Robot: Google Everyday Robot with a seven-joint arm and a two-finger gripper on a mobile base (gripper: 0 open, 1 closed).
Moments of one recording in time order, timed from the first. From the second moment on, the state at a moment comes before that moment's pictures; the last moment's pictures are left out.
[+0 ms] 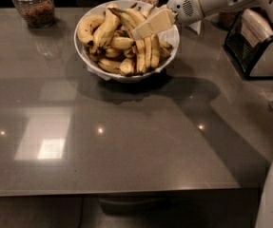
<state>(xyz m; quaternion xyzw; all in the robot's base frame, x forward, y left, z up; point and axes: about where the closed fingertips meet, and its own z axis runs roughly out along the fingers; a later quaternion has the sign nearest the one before) 0.675 -0.030 0.963 -0.46 0.74 0.32 0.37</state>
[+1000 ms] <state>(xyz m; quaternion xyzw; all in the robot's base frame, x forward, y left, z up) 0.684 -0.033 0.951 -0.45 0.75 0.32 0.37</state>
